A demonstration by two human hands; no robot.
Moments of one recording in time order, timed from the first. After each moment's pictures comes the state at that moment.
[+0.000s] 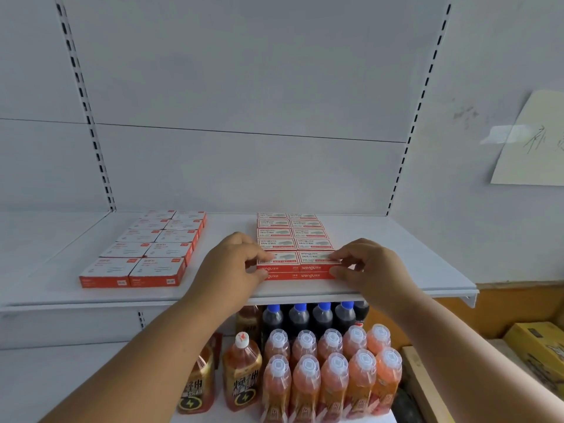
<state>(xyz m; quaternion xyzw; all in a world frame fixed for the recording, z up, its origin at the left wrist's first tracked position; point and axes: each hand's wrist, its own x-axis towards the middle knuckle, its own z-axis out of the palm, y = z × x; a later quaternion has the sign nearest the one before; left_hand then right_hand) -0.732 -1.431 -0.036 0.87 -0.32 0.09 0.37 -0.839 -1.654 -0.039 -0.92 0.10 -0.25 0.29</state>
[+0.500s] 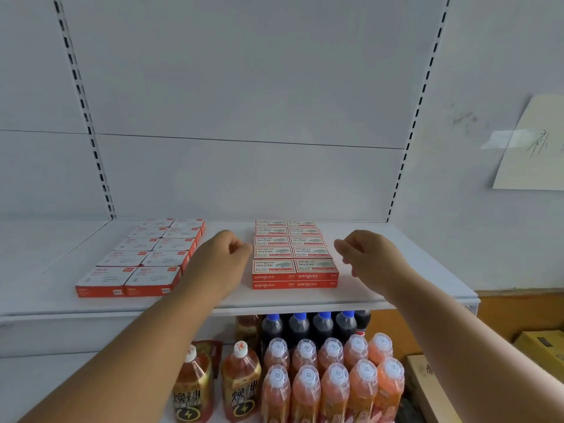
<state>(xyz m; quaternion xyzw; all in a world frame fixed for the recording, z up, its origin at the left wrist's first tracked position) -0.714 -1.435 -0.018 0.89 -0.20 0.04 0.40 -0.817 -1.666 -0.014 -0.91 0.21 -0.20 0.31</state>
